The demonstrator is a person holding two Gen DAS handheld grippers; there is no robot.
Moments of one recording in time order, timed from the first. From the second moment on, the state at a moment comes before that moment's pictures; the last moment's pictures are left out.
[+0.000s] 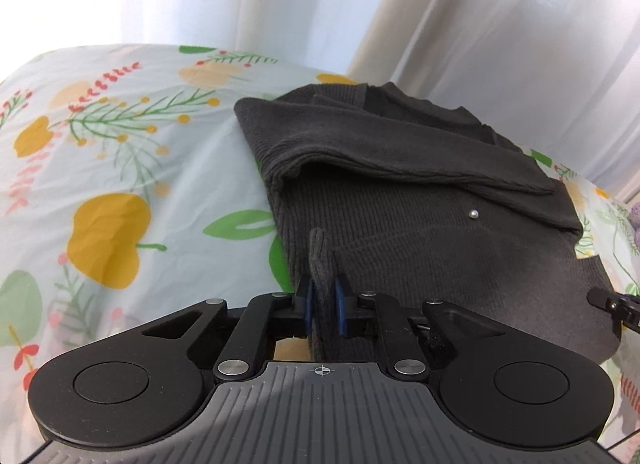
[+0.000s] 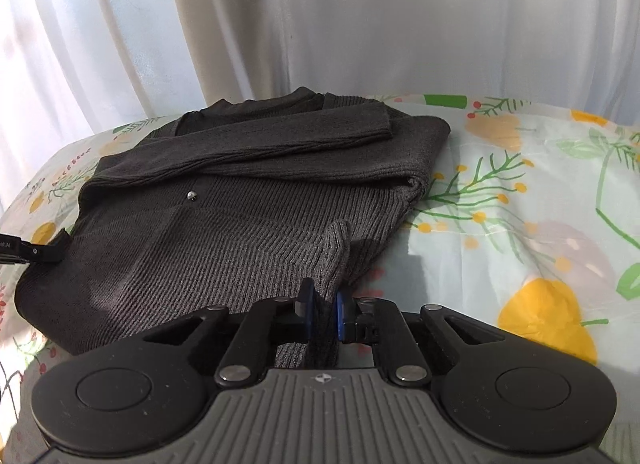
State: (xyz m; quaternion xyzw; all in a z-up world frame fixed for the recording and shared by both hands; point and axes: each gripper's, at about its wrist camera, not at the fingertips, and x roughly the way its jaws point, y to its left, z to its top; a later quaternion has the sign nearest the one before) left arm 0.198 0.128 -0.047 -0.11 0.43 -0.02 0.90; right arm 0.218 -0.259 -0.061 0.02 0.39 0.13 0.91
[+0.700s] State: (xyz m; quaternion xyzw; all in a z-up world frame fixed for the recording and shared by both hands) left arm 0.214 0.131 0.011 -0.09 0.36 -0.14 0.92; right arm 0.236 -0.262 -0.028 0.02 0.36 0.19 0.91
